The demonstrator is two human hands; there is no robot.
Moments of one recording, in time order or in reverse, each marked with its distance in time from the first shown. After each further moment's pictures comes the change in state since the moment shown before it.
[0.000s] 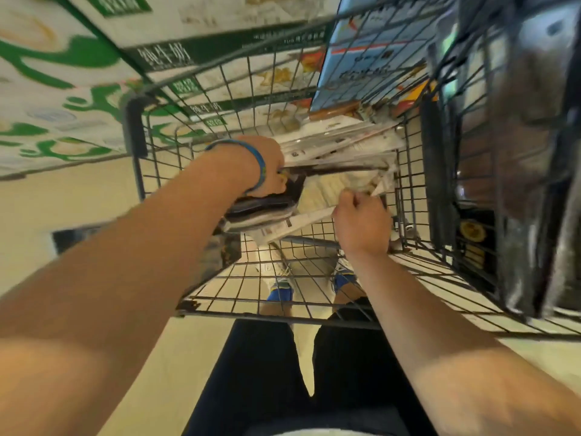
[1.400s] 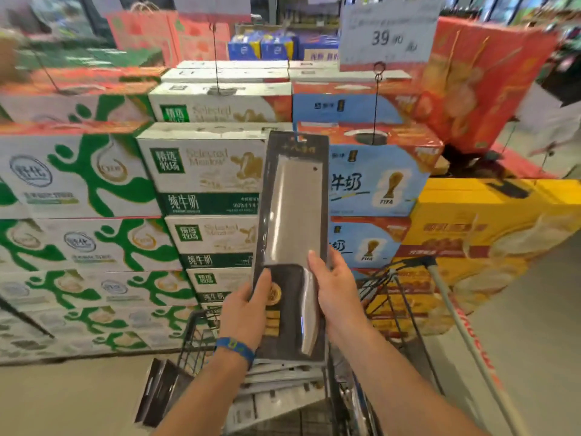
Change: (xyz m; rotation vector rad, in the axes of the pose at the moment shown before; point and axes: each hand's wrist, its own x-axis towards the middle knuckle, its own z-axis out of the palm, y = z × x) left_hand -0.289 0.159 -0.136 -1.573 1.340 -0.159; right_hand -0.114 -0.173 -0.326 0.973 -0.327 -0.505
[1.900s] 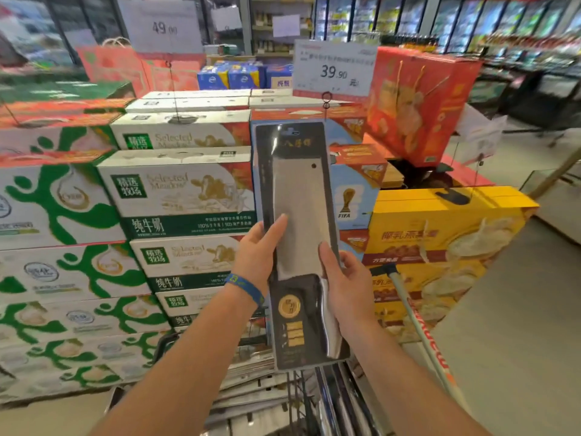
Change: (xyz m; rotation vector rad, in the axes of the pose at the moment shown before) left_hand 0.017 0.112 0.087 -0.520 -0.355 0.061; right_hand -0.008 -0.054 -0.082 -0.229 0.246 -0.265
